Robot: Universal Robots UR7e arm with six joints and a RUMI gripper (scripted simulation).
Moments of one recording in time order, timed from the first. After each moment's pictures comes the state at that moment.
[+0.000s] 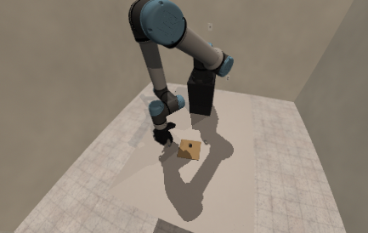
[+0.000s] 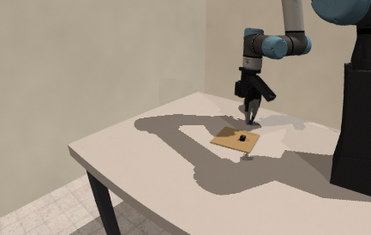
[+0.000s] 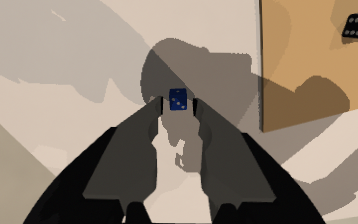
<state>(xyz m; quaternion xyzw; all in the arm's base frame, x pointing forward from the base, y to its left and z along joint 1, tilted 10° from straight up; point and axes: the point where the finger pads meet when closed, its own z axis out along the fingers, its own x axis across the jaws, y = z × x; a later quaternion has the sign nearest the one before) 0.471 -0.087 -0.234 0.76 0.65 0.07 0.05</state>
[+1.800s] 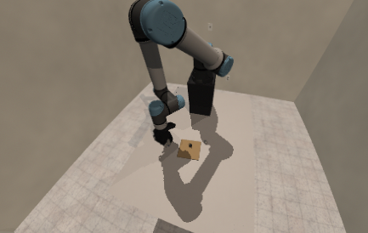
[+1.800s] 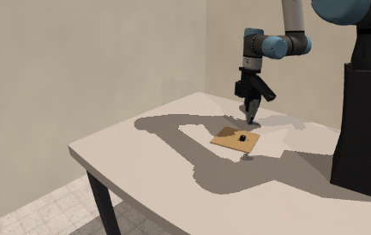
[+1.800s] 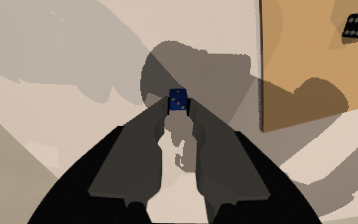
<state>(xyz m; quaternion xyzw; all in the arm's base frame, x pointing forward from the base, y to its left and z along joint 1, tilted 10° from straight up) 0.471 -0.087 -0.234 0.76 0.65 0.07 0.05</state>
